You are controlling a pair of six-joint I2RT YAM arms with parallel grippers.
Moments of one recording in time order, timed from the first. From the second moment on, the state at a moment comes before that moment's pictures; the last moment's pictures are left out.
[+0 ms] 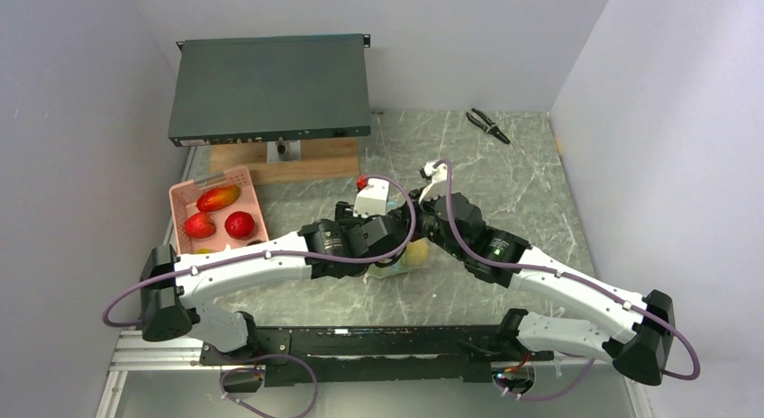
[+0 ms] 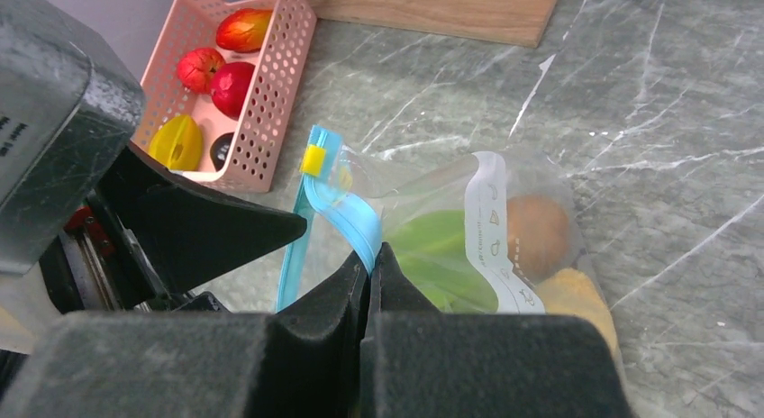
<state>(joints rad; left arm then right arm) -1.24 1.42 1.26 -0.77 -0.75 -0.84 0.96 1.01 0.85 -0.14 0.23 0.50</state>
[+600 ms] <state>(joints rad) -1.18 1.04 1.06 -0.54 -0.49 -0.67 0.97 1.01 0.85 -0.14 0.21 0.50</state>
